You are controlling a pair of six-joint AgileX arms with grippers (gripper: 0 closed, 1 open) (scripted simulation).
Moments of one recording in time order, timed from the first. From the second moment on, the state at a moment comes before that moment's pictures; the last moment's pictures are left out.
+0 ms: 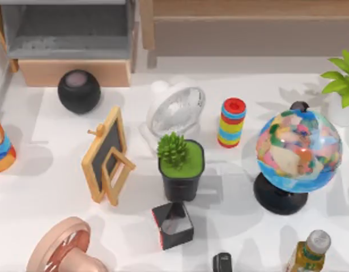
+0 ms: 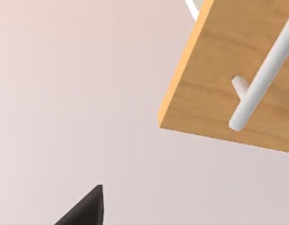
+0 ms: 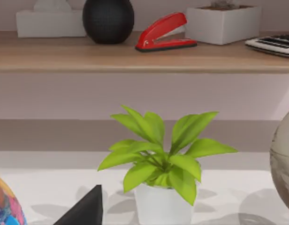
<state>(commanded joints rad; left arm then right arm) 0.88 2.04 0.73 1.12 0.67 1.42 0.00 0.00 0.00 0.00 0.00 0.00</state>
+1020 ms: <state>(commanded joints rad) 0.62 2.25 2.08 -0.73 0.32 0.78 0.00 0.00 0.00 0.00 0.00 0.00</state>
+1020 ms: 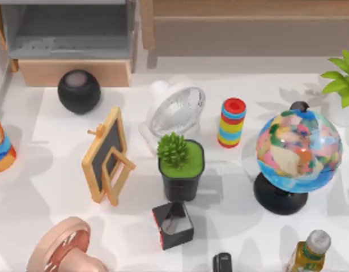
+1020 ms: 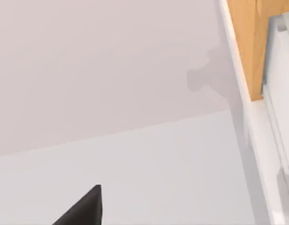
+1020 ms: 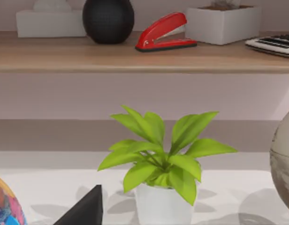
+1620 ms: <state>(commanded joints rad) 0.38 2.48 2.46 -1.37 0.13 0.63 0.00 0.00 0.00 0.00 0.00 0.00</state>
